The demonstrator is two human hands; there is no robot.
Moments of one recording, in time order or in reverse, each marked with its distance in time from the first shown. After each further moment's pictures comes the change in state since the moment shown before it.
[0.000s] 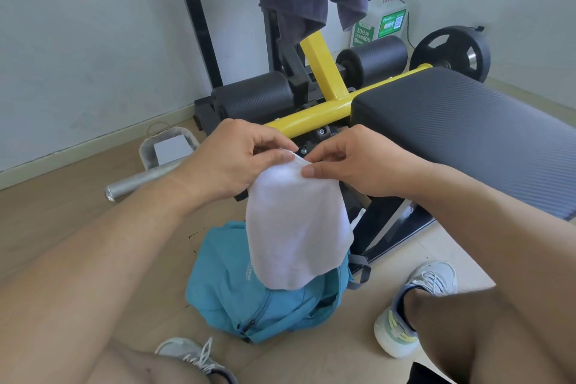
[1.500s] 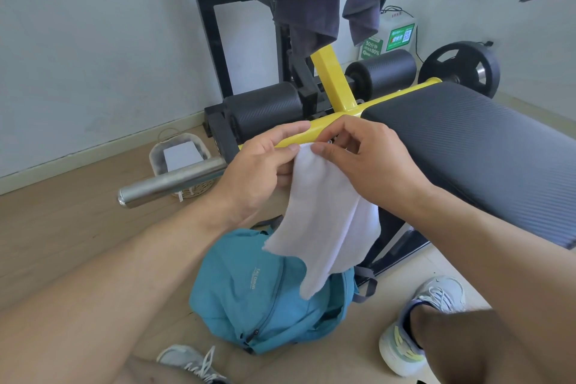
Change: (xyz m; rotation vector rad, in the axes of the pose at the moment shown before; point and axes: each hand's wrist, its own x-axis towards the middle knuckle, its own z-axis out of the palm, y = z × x) left_hand -0.007 0.019 0.025 -0.713 0.077 -0.276; right_hand -0.001 -0.015 0.013 0.057 0.468 -0.061
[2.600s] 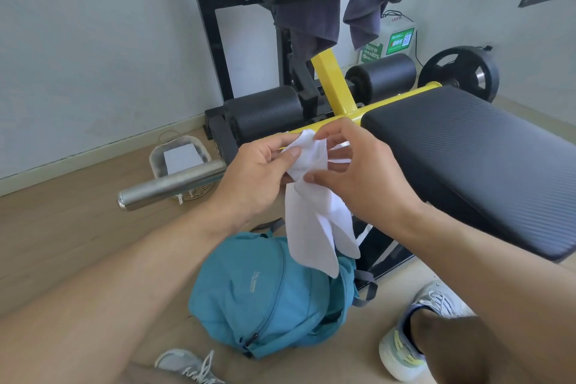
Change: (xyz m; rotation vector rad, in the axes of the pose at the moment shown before) left_hand 0.002 -0.008 -0.002 0.175 0.106 0.076; right_hand -0.011 -0.004 0.012 0.108 -0.011 0.057
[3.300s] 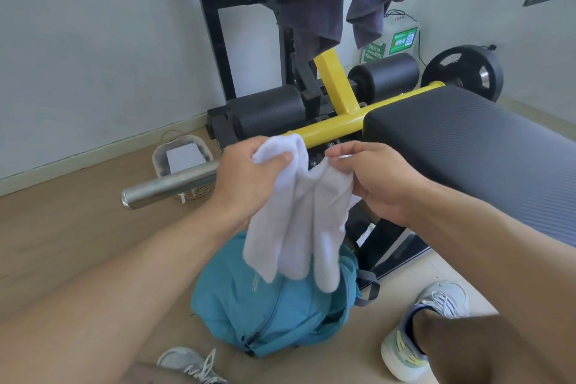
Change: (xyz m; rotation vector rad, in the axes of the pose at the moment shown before) left_hand 0.001 -0.006 -0.003 0.138 0.293 -0.044; right_hand 0.015 0.007 -0.006 0.537 -0.068 0.562
